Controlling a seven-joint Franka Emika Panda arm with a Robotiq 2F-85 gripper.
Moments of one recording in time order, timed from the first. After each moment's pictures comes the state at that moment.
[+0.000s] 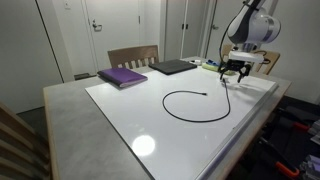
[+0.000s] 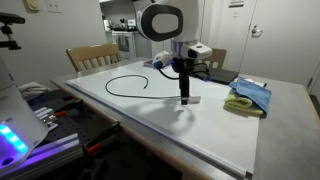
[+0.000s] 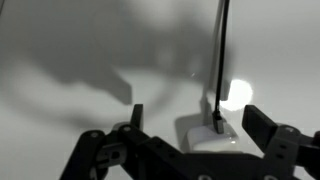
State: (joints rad) arm -0.22 0.40 -0.20 -2.42 0.26 2.88 0.32
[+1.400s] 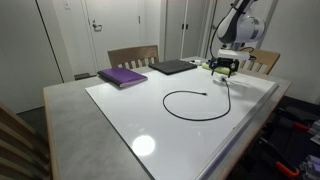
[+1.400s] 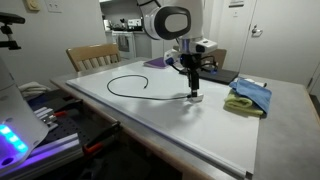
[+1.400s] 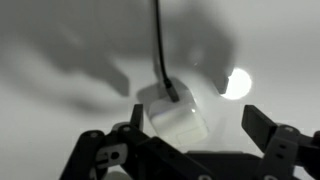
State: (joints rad) arm -0.11 0.49 -0.27 -2.27 0.21 2.86 0.39
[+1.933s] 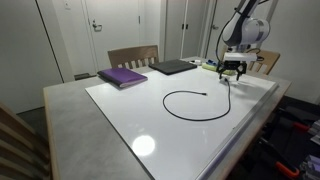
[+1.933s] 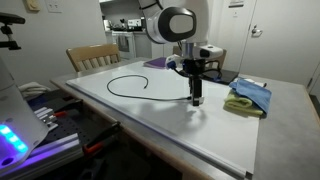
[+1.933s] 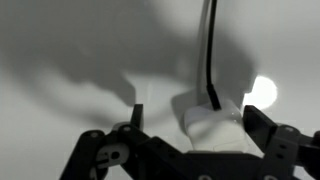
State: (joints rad) arm -0.10 0.51 -0.34 -2.27 0.16 2.79 0.41
